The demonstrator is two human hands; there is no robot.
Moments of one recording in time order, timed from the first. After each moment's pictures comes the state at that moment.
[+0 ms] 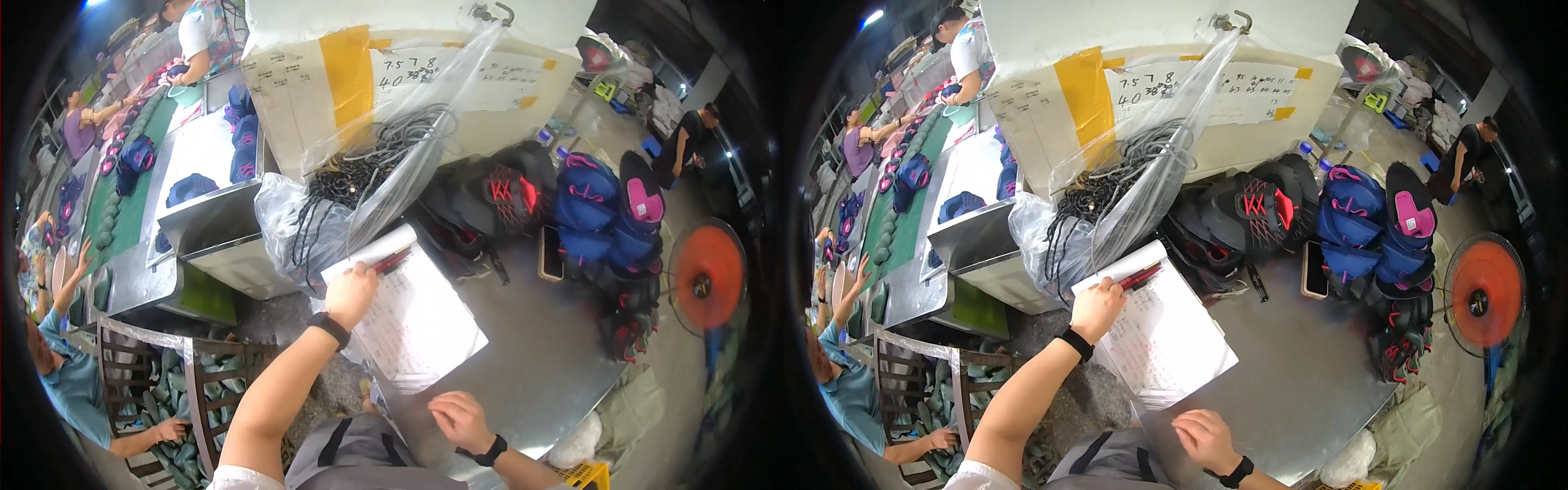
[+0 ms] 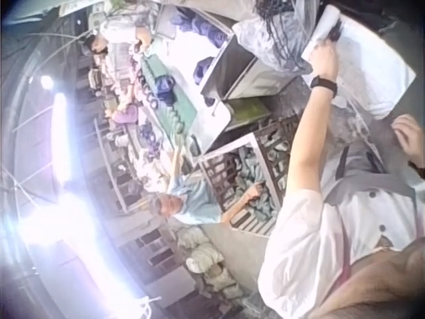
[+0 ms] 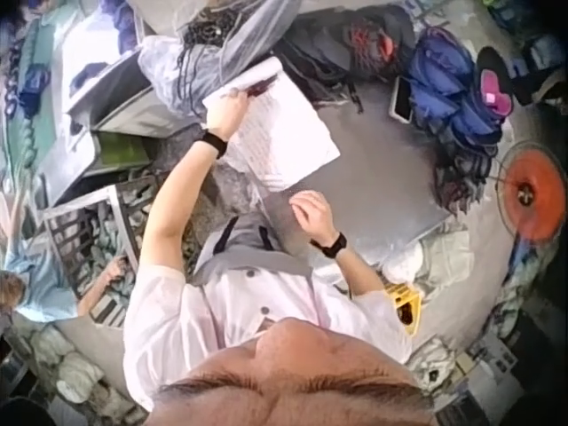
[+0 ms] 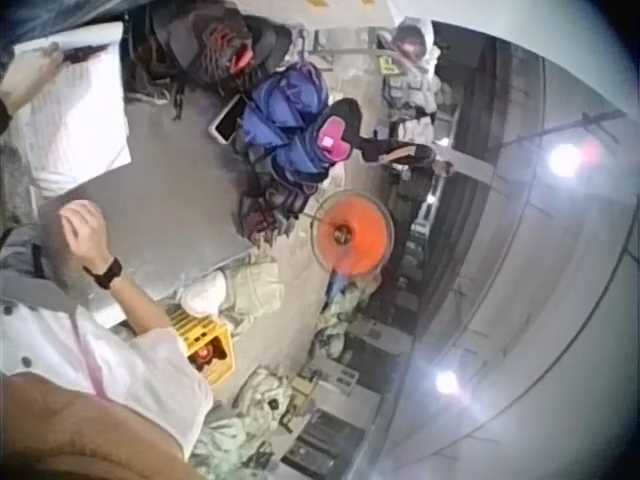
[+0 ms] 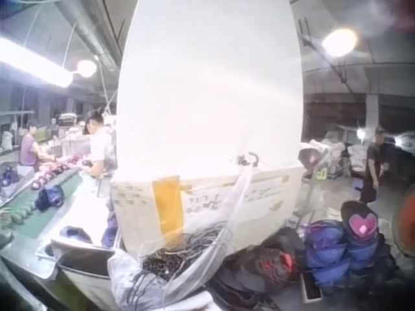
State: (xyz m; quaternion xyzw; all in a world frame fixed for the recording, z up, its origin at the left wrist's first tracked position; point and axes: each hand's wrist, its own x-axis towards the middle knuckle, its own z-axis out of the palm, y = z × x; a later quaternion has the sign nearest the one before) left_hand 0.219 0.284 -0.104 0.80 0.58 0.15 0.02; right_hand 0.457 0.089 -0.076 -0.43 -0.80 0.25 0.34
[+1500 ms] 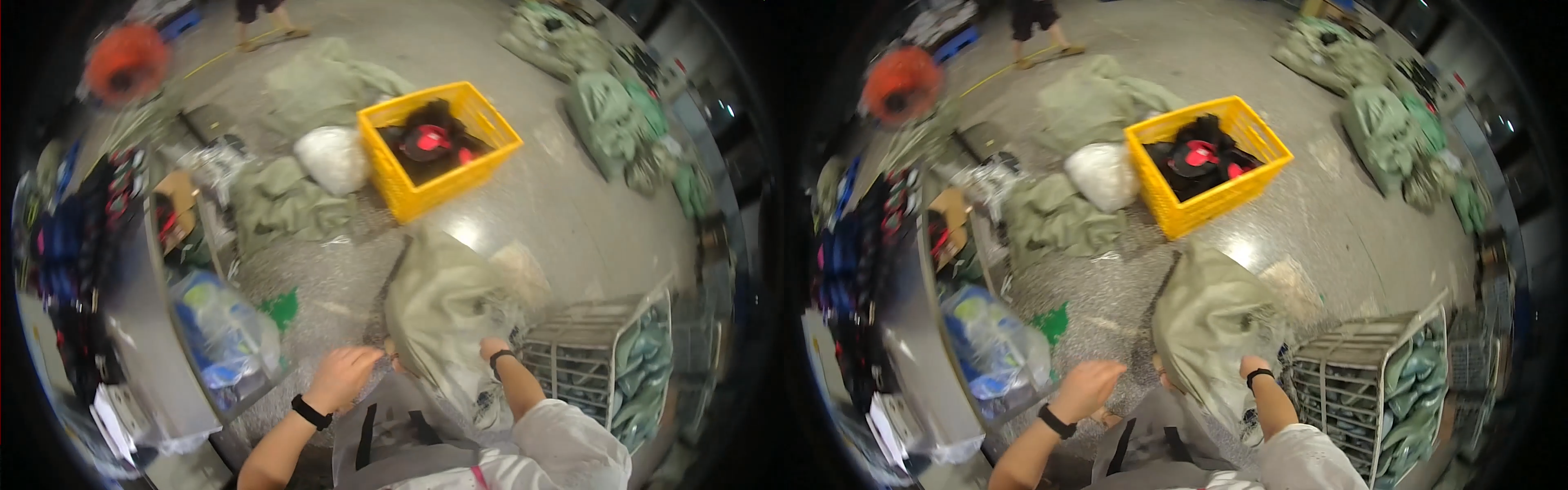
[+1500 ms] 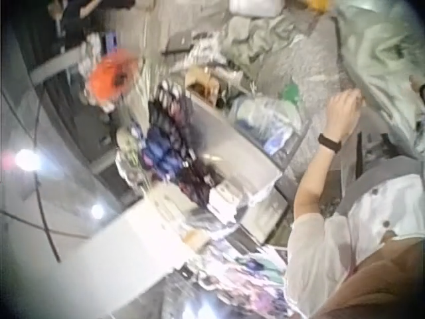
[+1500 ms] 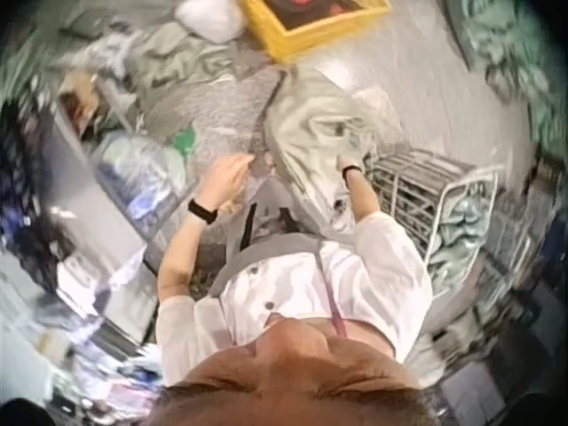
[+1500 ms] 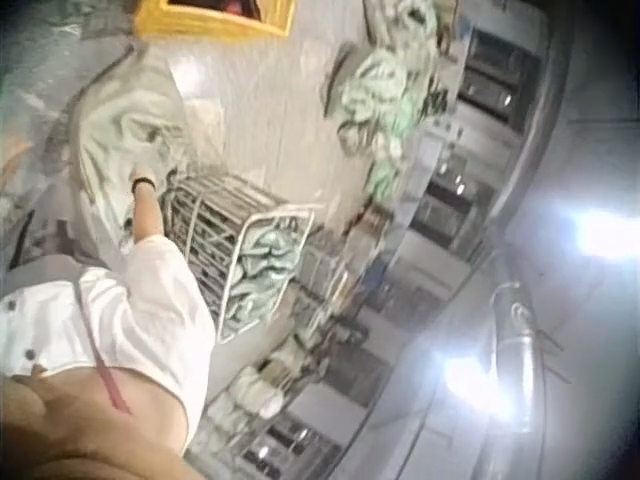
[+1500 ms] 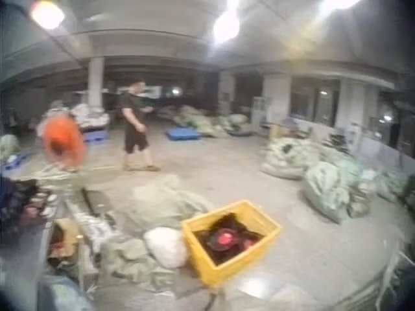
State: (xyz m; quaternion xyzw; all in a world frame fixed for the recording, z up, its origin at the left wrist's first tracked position) left_hand 0.624 -0.500 -0.113 0.88 -0.29 -0.01 0.37; right_hand 0.578 -0.903 -0.360 -0.89 0.09 0.45 0.00
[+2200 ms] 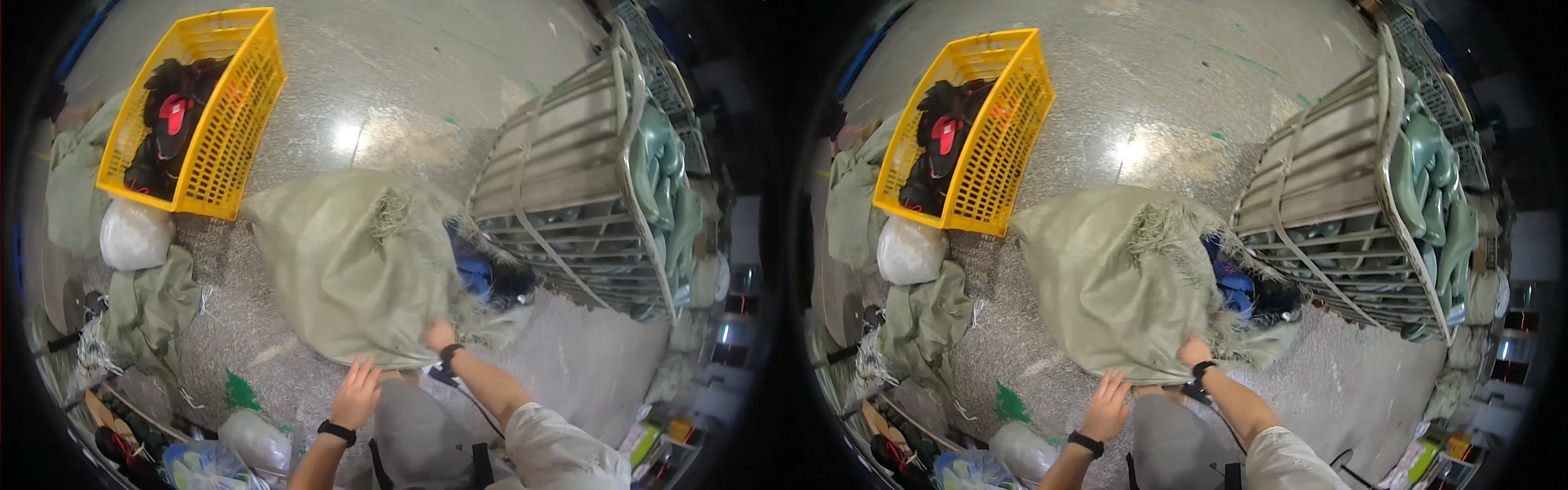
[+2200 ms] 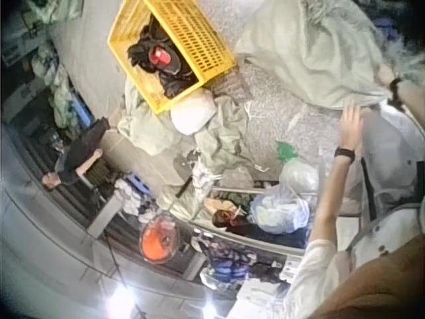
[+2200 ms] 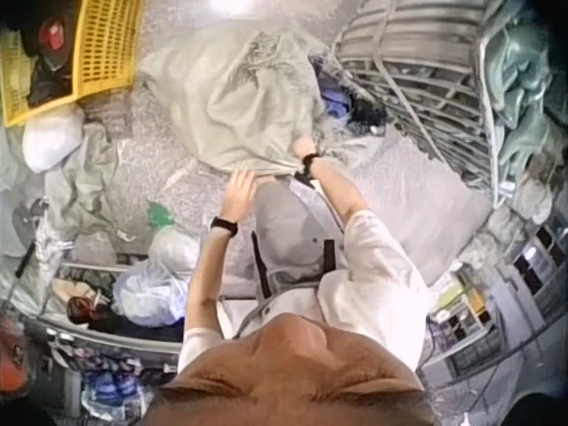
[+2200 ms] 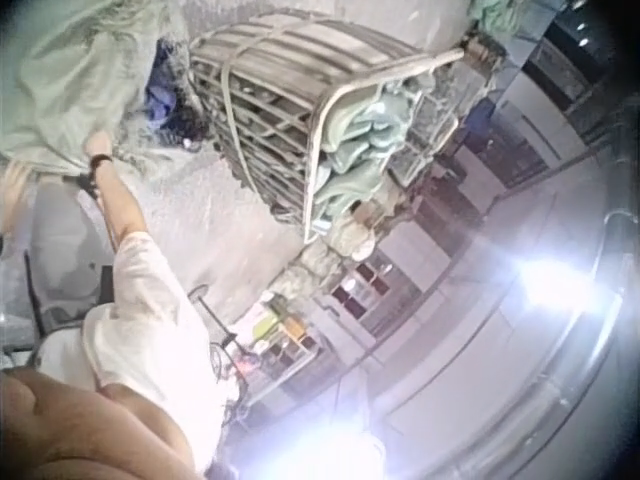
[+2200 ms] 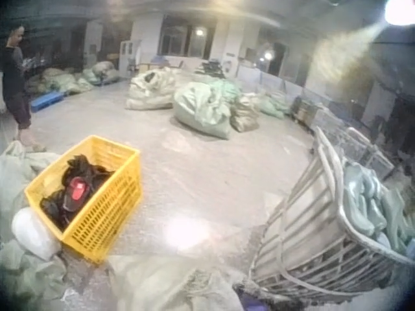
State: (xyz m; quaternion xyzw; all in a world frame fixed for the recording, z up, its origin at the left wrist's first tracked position) left_hand 0.601 -0.722 -0.426 0.76 -0.50 -0.34 0.25; right_hand 0.432 -0.920 -0.580 -0.66 0.58 0.27 0.41
